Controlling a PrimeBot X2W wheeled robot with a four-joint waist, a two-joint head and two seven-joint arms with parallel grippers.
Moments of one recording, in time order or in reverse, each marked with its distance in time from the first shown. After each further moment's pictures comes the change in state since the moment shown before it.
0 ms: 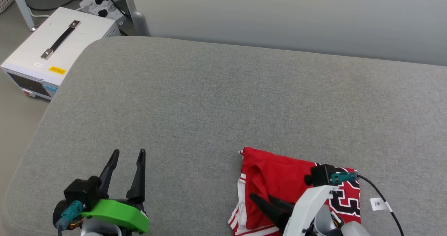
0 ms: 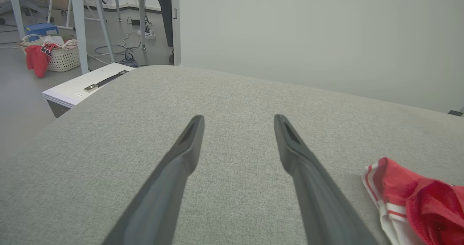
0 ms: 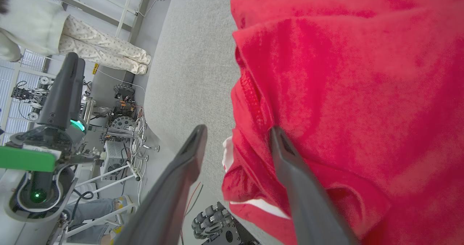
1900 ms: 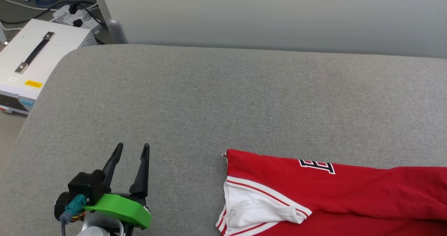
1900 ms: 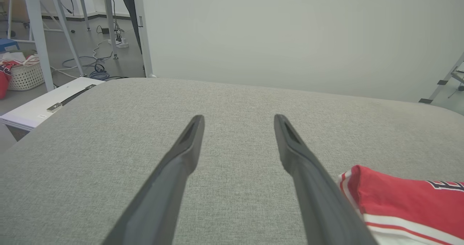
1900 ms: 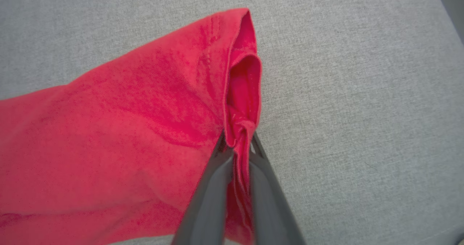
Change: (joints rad) left arm -0.032 0.046 -0.074 -0.013 -0.030 0.040 0.000; right arm 0.104 -0.314 -0.703 0.042 -0.448 0.001 0.094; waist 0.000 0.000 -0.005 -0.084
